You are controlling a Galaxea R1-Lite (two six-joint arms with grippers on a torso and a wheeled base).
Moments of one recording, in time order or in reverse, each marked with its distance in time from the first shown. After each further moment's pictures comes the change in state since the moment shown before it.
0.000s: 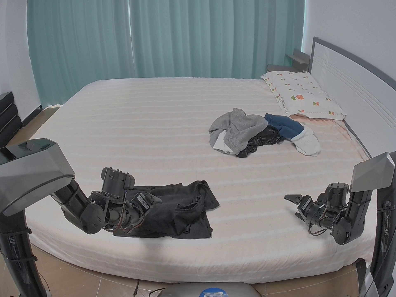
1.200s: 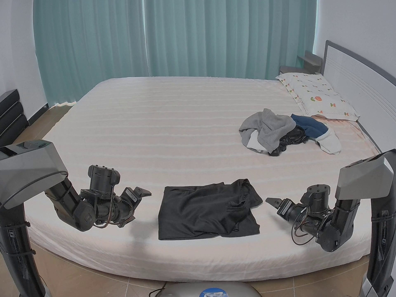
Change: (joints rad) left arm 0.086 0.020 0.034 -0.124 -0.070 -0.009; right arm 0.256 -0.048 -0.025 0.073 -0.271 -0.083
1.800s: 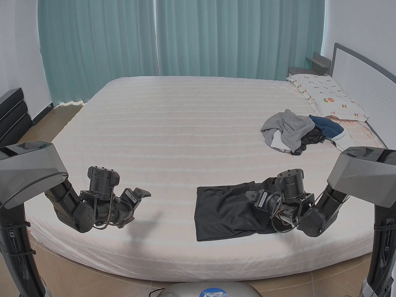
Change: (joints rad) left arm -0.004 0.002 0.013 -0.016 0.007 0.009; right arm 0.132 -0.082 -0.310 0.458 -0.208 -0.172
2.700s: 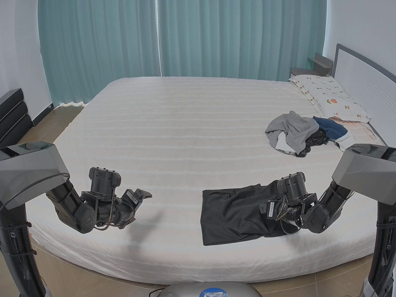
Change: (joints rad) left arm -0.004 0.006 -0.001 0.000 0.005 0.002; right arm -0.050 -0.009 0.020 0.198 -0.126 -0.239
